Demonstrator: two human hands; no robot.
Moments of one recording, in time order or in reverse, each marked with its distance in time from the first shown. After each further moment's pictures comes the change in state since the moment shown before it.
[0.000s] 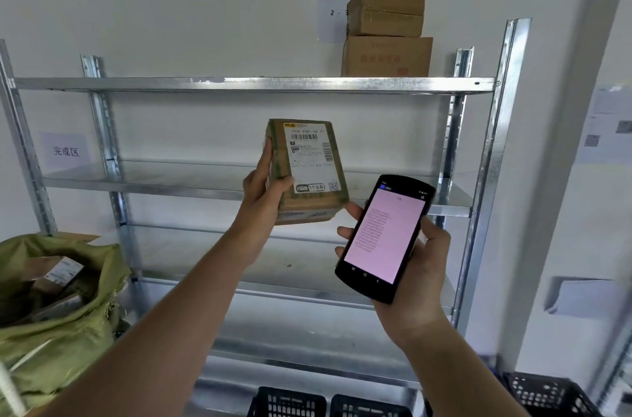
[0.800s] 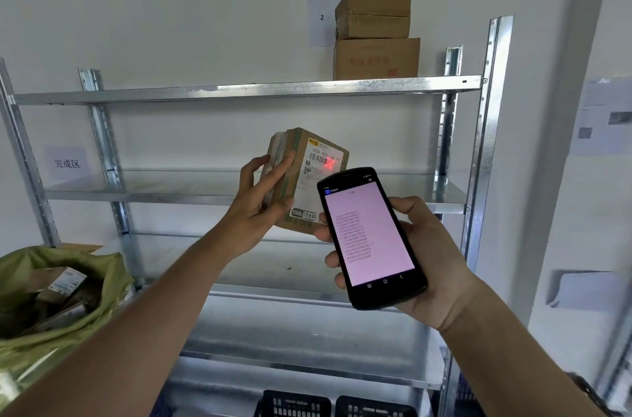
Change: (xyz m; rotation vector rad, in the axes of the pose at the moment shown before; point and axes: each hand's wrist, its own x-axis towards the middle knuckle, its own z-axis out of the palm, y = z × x) left_hand 0.006 -0.007 -0.021 0.440 -0.287 0.318; right_hand -0.010 -0.064 0.004 -0.120 -0.268 0.421
